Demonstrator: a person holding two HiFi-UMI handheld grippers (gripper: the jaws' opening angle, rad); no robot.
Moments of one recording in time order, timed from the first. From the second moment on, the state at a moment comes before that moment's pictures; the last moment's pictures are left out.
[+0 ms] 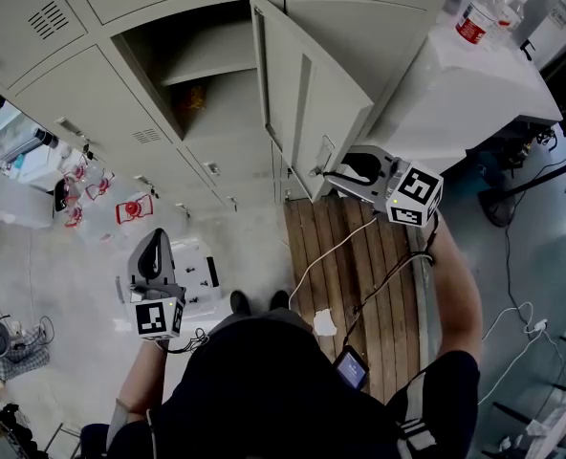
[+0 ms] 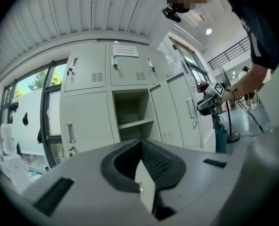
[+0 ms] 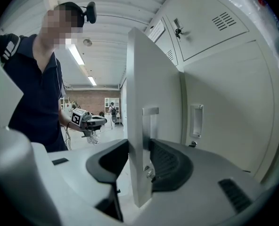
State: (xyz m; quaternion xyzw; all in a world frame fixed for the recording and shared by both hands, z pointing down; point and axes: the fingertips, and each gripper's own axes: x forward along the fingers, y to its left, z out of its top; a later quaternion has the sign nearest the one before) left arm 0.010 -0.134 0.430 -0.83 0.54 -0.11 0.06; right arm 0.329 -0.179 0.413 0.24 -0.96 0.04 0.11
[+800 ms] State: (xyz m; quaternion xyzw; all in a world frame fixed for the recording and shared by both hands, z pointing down) left arm 0.001 -0.132 0.431 -0.83 0.55 -0.10 0.07; right arm 0.297 -0.170 0.411 0.20 -0.97 0.03 0.11
